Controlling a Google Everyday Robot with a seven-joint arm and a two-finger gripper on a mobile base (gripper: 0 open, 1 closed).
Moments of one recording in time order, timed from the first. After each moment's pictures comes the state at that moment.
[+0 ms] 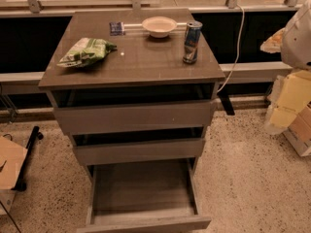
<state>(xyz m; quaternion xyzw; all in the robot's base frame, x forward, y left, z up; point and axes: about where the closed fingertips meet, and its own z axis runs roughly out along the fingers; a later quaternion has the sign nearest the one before) 0.438 -0.217 0.976 -0.60 0.78 -0.03 0.16</state>
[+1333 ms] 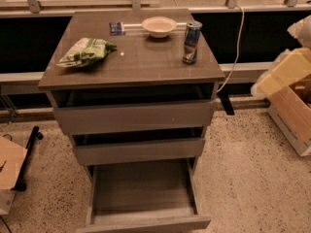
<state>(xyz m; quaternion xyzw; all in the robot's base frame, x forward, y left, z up) 0.494 -0.249 0.993 -0.44 0.84 0.00 0.31</state>
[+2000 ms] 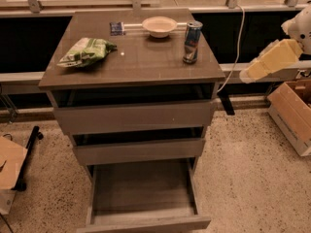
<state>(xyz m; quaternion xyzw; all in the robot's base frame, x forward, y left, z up) 0.540 -0.249 0.989 -0.39 0.85 0.04 0.36</state>
